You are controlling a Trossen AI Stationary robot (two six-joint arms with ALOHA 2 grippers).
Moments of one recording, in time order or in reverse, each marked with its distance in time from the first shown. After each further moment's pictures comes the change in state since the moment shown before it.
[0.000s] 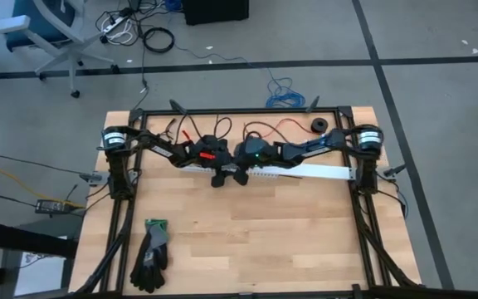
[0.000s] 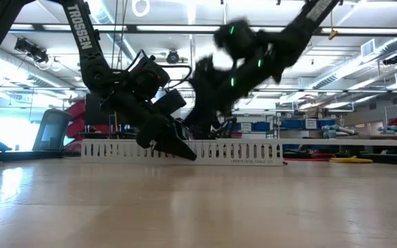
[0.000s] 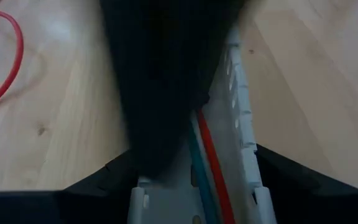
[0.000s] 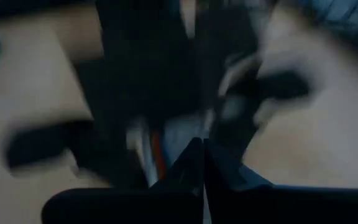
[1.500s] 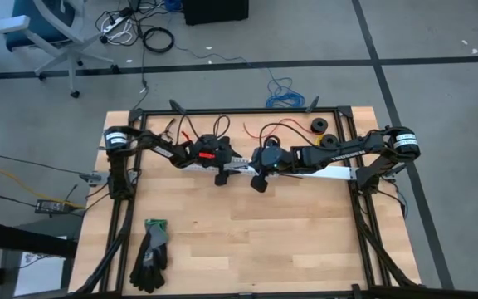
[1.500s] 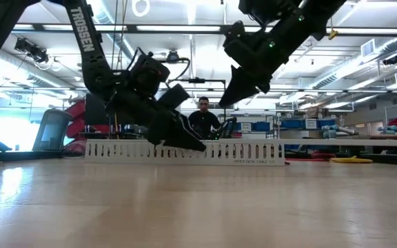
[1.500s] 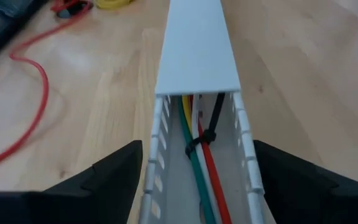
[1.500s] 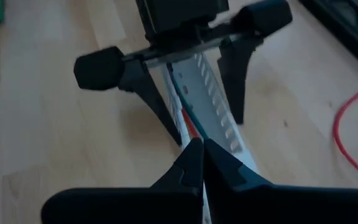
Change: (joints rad) left arm -0.002 0.022 0.008 0.141 -0.006 0.001; right arm 0.133 -0.319 -0.083 -0.414 0.197 0.109
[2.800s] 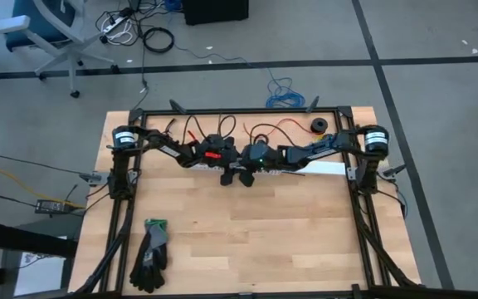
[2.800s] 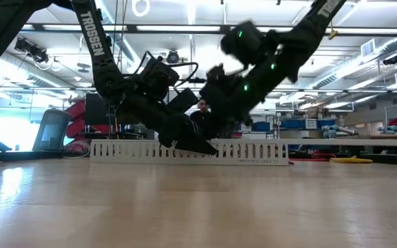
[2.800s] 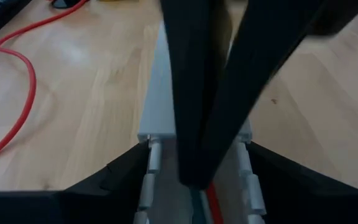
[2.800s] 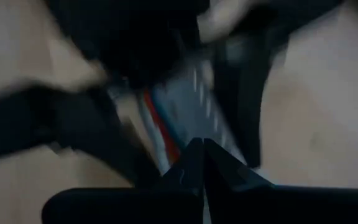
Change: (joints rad) left arm -0.013 0.082 0.083 -0.021 -0.001 -0.055; right arm -0.111 0.266 -0.001 0.309 -0.080 0.035
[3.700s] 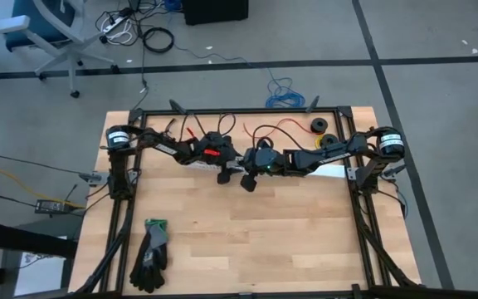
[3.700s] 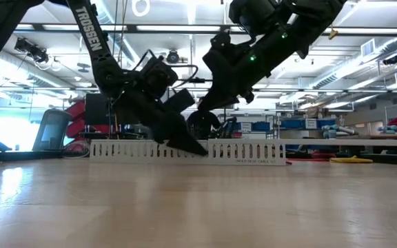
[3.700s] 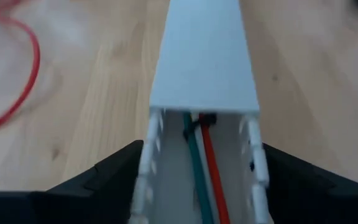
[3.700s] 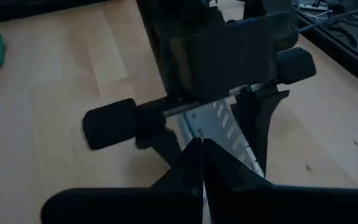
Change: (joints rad) left arm 0.032 -0.066 -0.003 -0.140 0.010 0.003; right arm 0.099 -0.130 0.001 -0.036 0.103 -0.046
